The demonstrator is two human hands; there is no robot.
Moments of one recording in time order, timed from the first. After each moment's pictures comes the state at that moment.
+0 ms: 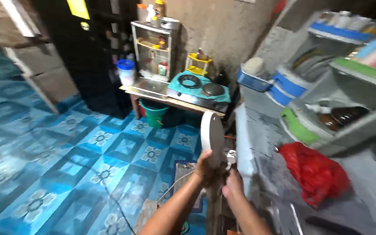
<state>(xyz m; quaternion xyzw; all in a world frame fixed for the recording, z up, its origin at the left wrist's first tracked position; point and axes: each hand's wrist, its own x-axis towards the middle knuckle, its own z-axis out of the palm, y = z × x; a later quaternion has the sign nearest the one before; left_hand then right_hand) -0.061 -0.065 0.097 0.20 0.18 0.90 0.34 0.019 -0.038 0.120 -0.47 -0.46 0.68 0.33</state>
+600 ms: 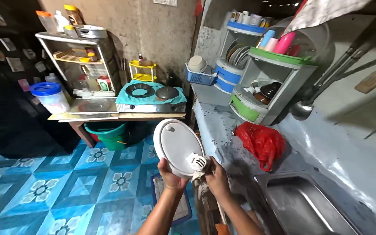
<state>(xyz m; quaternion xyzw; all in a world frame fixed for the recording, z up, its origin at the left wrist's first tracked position) -0.051 -0.021 0.100 0.17 0.00 0.90 0.39 0.078 0.015 0.133 -0.44 -0.77 0.34 0.32</state>
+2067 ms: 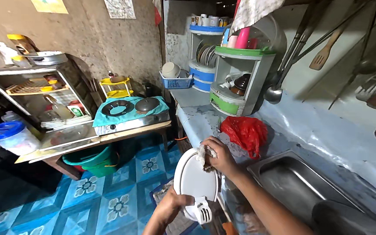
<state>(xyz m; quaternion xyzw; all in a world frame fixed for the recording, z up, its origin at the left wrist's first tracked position) -0.050 -0.066 0.117 0.35 0.41 0.59 0.60 0.108 0.091 0.176 -0.23 -0.85 0.20 0.43</state>
